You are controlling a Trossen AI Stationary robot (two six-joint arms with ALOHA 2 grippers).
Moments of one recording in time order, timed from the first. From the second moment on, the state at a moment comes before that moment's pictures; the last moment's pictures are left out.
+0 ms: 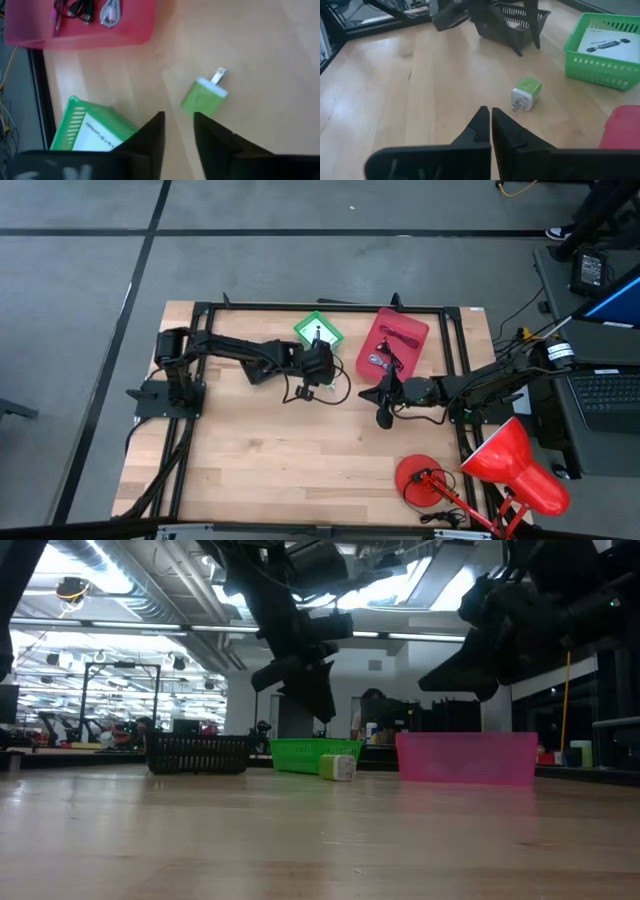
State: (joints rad) left arm 0.12 1.83 1.28 -0.43 -0.22 0.57; right arm 0.16 1.26 0.33 0.54 0.30 0.28
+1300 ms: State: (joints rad) left arm 0.04 1.83 1.28 -0.32 -0.37 0.49; right arm 0.15 1.26 0.33 0.61 0.28 0.17
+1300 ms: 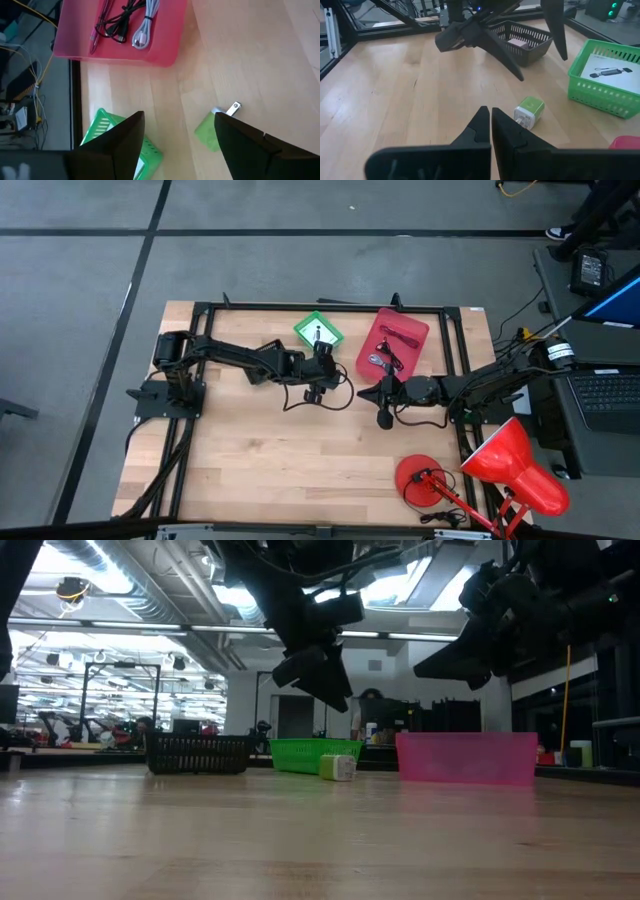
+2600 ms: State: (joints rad) left arm 0.10 1.88 1.35 -0.47 -0.11 0.52; right arm 0.13 1.26 0.33 0.61 0.28 0.13
